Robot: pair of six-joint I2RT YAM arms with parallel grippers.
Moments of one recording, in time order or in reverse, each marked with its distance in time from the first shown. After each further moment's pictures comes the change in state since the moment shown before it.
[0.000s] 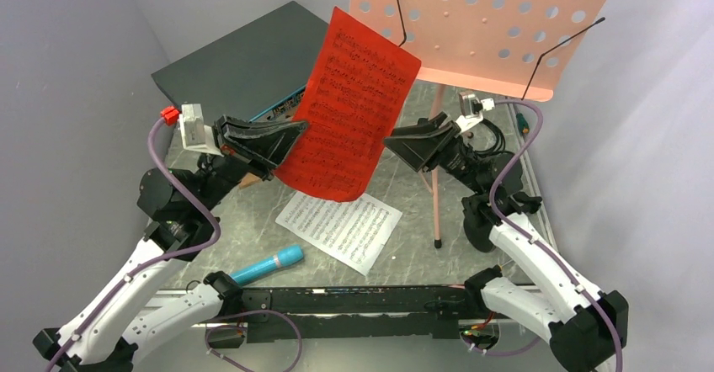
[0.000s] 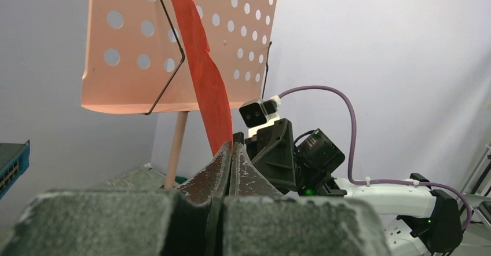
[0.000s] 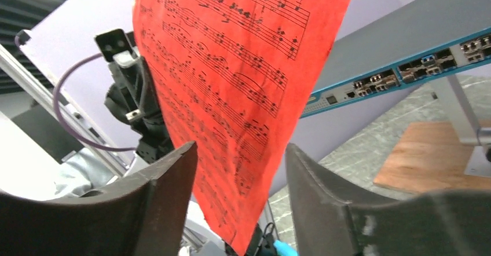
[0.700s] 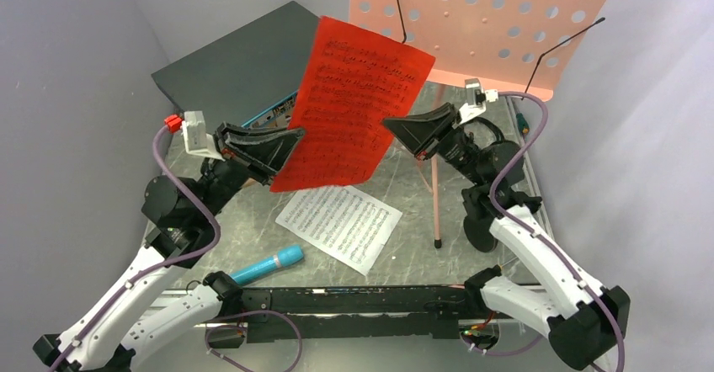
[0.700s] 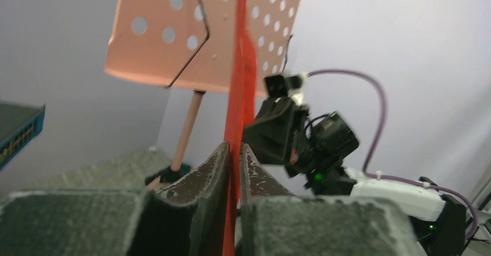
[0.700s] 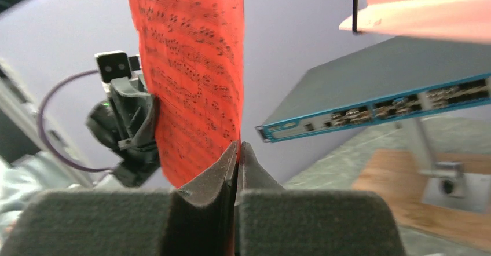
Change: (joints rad) left arm 0.000 -0.055 -0.105 0.031 -0.063 -0.051; right arm 0.016 0.051 0.065 0.023 0.051 -0.074
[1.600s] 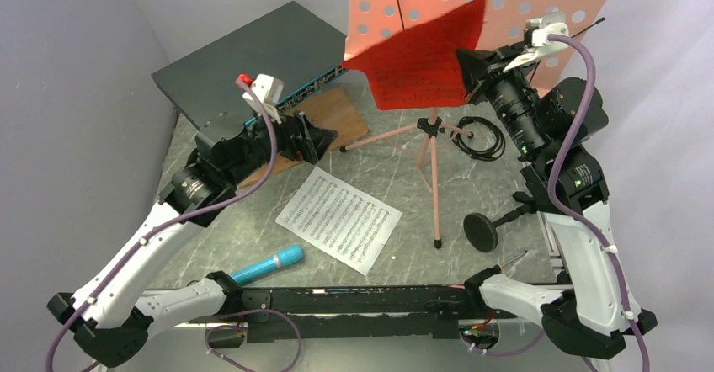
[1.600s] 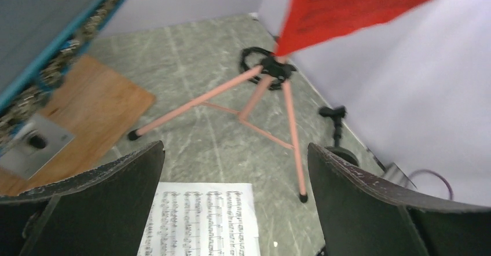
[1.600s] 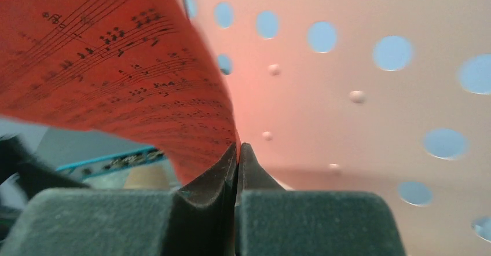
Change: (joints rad) left arm 0.002 0.280 0.347 -0.734 -0.216 0.156; right arm -0.005 0.092 0.883 -1.093 0.612 -0.897
